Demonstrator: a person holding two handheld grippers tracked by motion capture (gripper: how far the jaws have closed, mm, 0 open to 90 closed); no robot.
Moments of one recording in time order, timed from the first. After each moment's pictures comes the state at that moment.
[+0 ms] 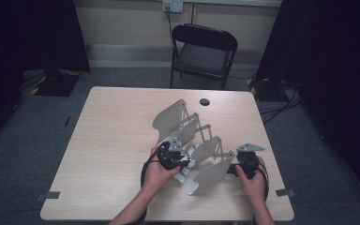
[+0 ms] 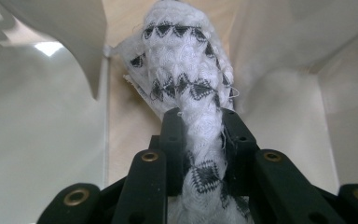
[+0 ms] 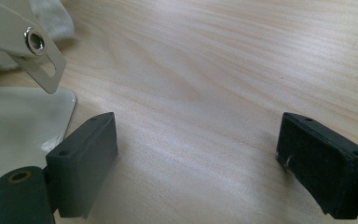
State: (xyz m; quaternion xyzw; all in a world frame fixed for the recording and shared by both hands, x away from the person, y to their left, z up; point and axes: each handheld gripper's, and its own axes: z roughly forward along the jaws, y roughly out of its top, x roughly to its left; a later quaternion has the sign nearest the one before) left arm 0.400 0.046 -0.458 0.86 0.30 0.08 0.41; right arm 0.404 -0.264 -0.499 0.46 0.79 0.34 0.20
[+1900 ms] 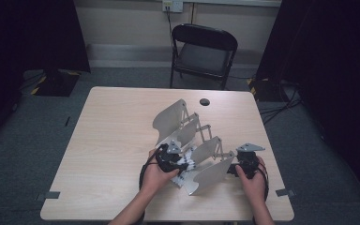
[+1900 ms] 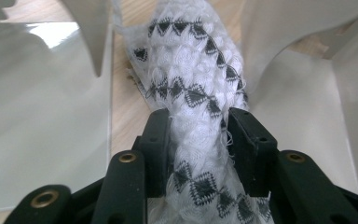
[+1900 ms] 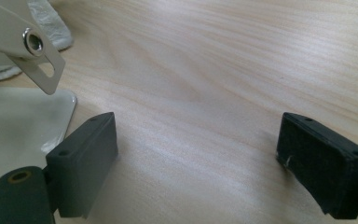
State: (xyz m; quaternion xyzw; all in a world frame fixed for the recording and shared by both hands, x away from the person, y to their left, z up) left arm 0.396 0.049 -0.479 0.86 0.31 0.09 0.39; right arm 0.404 -0.264 -0.499 0.46 0.79 0.34 0.20
